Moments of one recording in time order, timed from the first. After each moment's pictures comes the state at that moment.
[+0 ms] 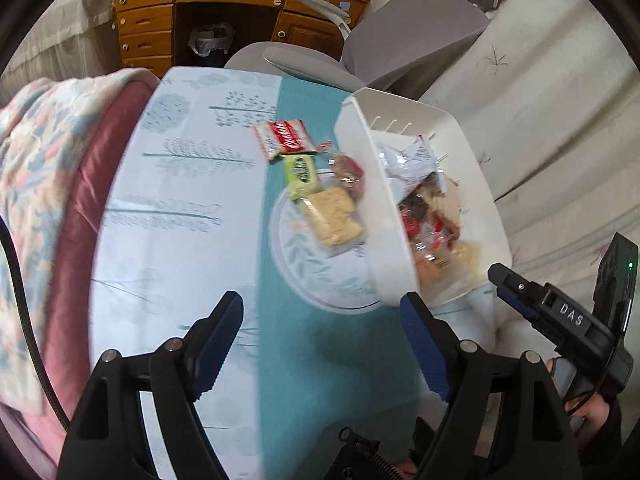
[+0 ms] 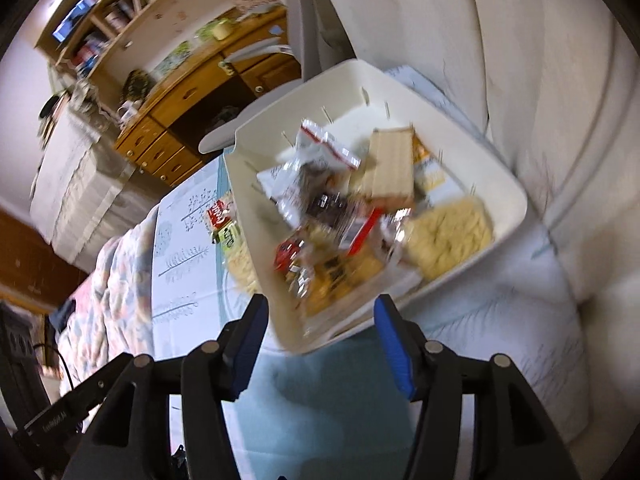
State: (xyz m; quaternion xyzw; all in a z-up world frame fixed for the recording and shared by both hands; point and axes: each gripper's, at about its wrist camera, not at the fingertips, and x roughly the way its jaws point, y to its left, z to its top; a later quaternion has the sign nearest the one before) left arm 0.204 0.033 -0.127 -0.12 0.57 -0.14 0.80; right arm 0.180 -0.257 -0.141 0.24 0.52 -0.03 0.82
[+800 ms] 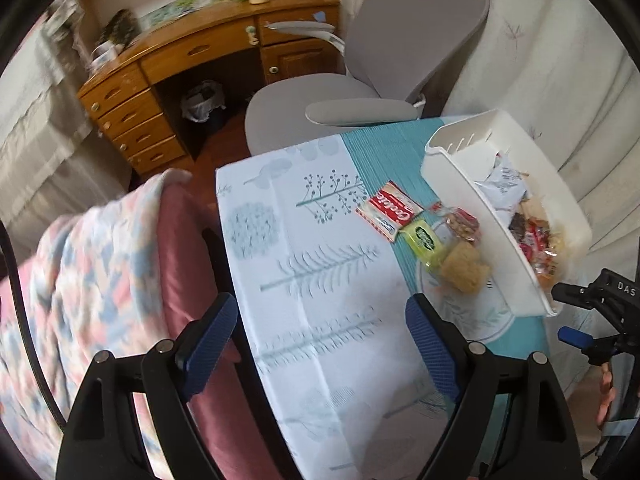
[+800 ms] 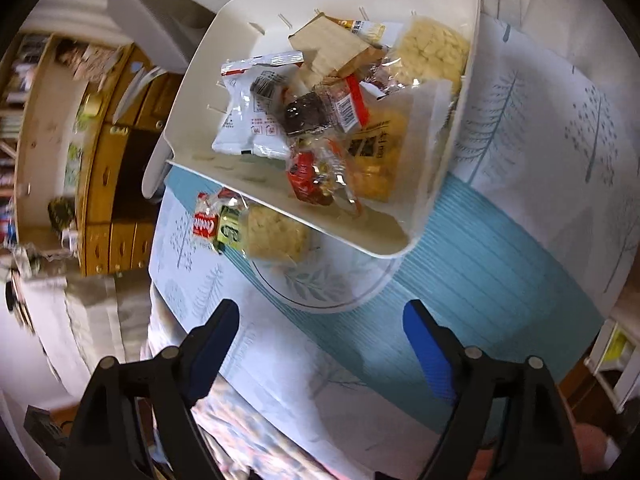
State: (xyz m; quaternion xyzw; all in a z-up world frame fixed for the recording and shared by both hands) left arm 0.344 0.112 -0.100 0.10 0.54 -0.16 0.82; right arm 0.196 -0.189 -0.186 0.49 0.53 -0.20 0.66
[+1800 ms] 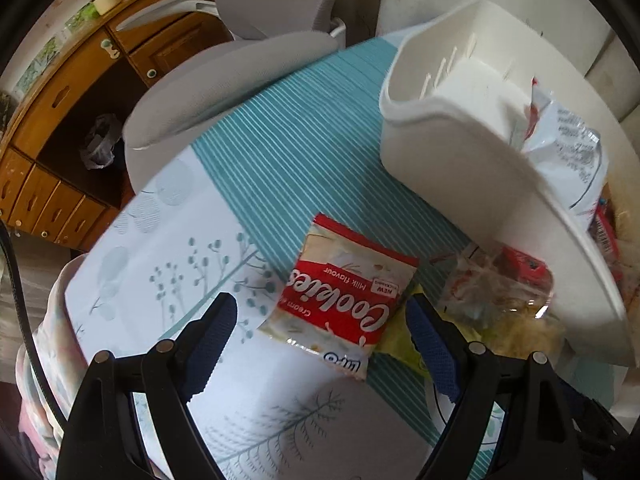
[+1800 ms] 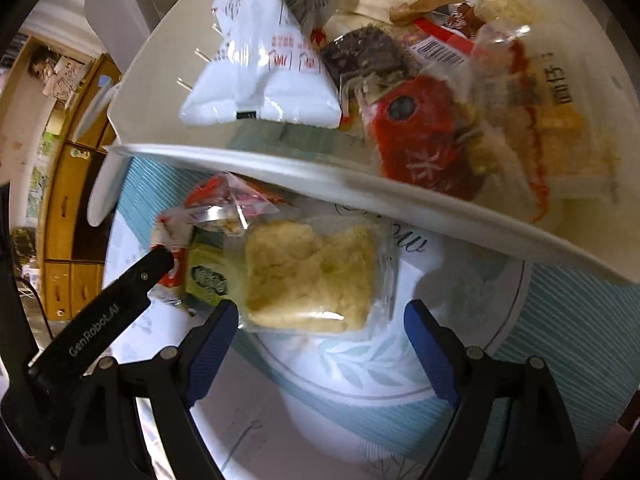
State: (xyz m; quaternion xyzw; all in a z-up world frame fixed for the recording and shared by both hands) left arm 0.463 -0.051 -0.269 0.23 0.56 -0.29 0.74; right arm 0.282 -0.136 -0.279 0.43 0.51 -0.29 0.68
